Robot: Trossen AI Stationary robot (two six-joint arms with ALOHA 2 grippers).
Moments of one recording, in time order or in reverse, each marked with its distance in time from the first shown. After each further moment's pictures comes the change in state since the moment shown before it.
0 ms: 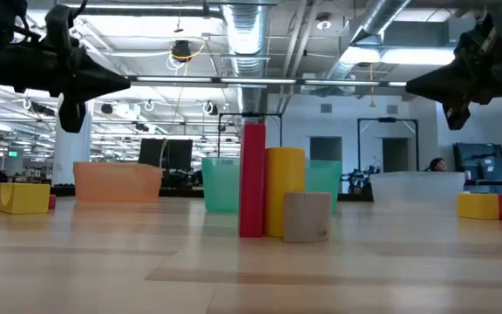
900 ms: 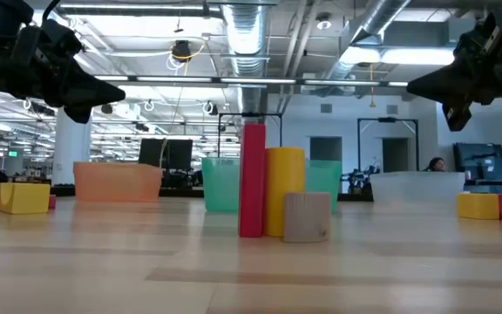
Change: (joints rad) left arm -0.001 0.000 0.000 -0.124 0.200 0.545; right arm 0.001 -0.002 0.005 -0.049 -0.052 0.019
